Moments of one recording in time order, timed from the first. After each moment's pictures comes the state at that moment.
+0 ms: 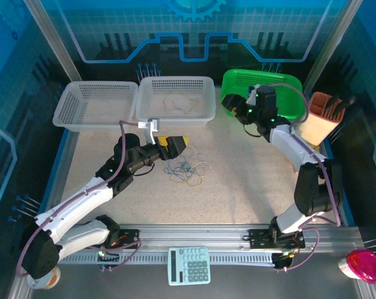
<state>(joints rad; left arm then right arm) -0.55 1.01 0.68 0.19 0.29 -0.77 0.21 1.57 1.18 -0.09 -0.43 0.81</state>
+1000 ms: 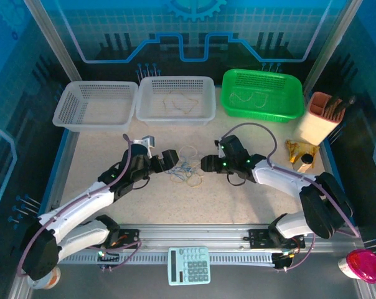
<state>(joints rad) -0.55 1.01 0.57 -0.11 0.07 -0.82 0.61 1.41 0.77 -0.20 -0.17 0.58</state>
